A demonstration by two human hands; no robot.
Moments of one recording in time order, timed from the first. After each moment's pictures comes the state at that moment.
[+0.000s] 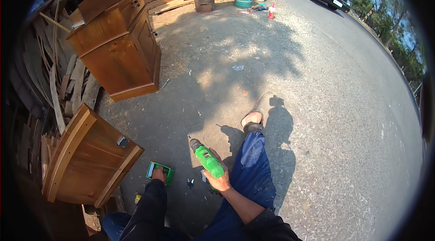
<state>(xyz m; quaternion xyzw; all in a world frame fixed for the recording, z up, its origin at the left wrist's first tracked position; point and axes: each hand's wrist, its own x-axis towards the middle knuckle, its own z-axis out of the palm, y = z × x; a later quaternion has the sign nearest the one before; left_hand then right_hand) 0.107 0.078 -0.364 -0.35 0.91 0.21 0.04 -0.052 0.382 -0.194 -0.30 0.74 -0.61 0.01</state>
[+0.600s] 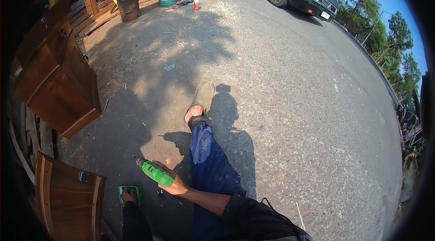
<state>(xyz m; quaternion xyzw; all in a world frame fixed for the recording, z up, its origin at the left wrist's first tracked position) 0.115 0.064 -0.380 -0.38 0.88 0.28 -0.06 -0.036 0.372 -0.217 -0.32 0.69 -0.64 0.09</state>
